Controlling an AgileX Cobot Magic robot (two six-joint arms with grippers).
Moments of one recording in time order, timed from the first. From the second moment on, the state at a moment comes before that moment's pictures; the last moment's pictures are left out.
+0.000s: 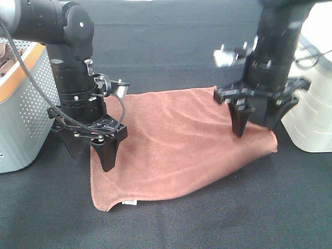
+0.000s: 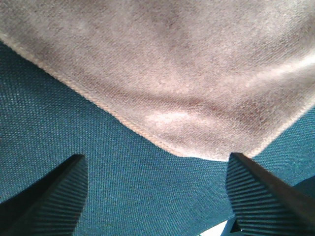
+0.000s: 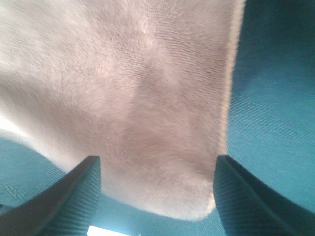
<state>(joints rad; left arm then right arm) -0.49 2.09 -1.47 -0.18 1.20 0.12 0.38 1.91 -1.41 0.09 1.21 0.05</state>
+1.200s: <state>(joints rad) -0.49 1.87 -1.51 -0.14 1.21 0.12 0.38 1.85 -1.41 0.14 1.21 0.04</state>
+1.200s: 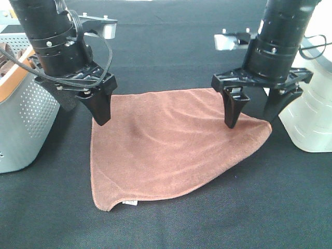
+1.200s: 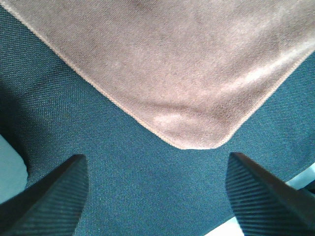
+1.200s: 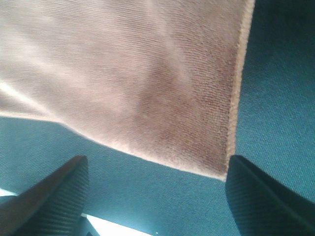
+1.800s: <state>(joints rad) -0.49 1.87 -1.51 -0.27 0.99 0.07 0.38 1.80 -1.41 0.16 1.22 0.03</state>
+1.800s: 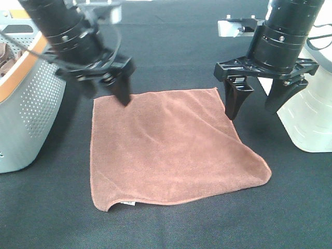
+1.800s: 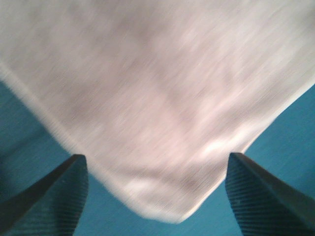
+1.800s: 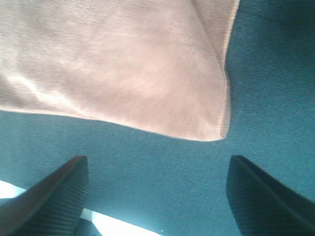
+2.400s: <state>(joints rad) -0.50 1.82 -1.51 -0.22 1.10 0.09 0.38 1.64 -1.41 0.19 1.22 0.03</state>
